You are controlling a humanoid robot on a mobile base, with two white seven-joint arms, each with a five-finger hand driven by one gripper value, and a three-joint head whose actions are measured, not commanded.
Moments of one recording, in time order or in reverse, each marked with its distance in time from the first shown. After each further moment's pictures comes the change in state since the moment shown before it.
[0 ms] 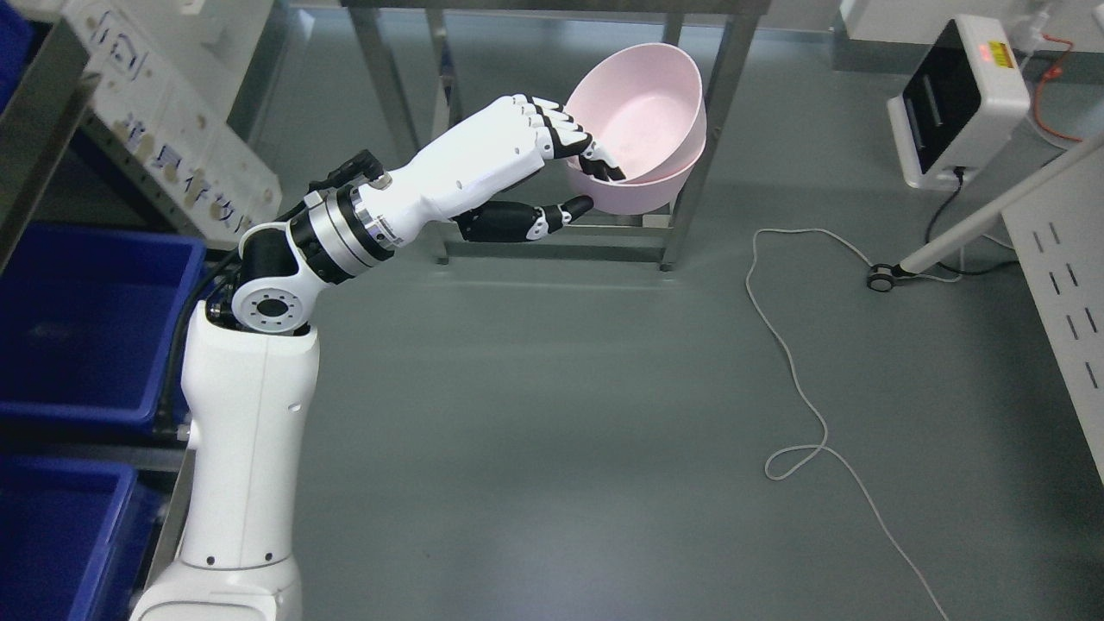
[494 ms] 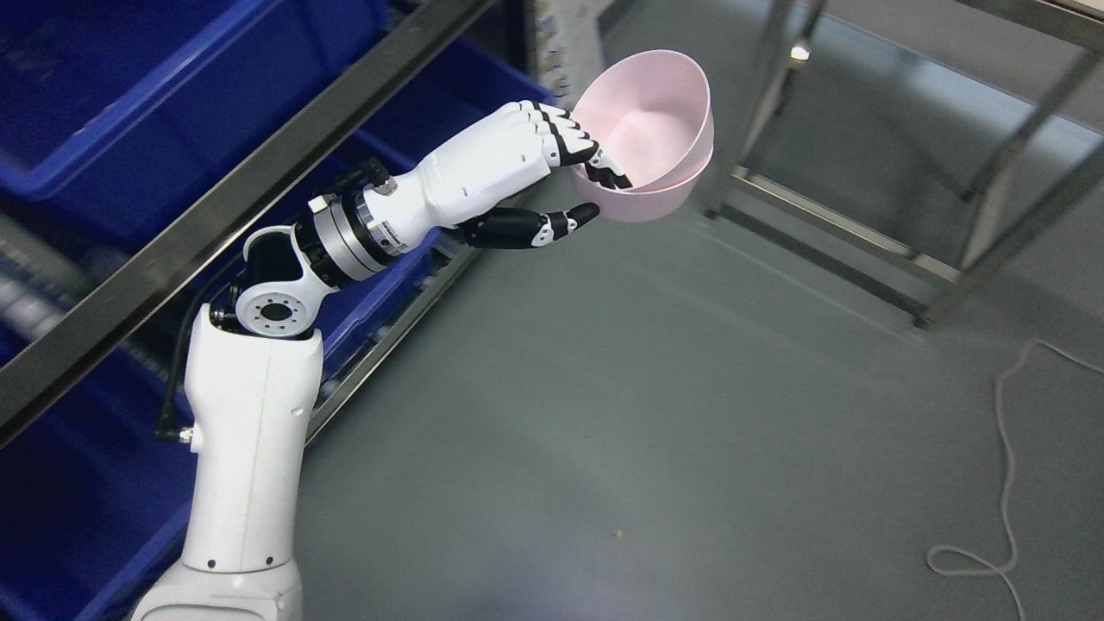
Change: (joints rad) left arm 0.000 0.000 -0.023 -0.012 0.005 0.000 -0.001; right arm 0.000 0.000 0.000 0.000 0.000 0.000 -0.006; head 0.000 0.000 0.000
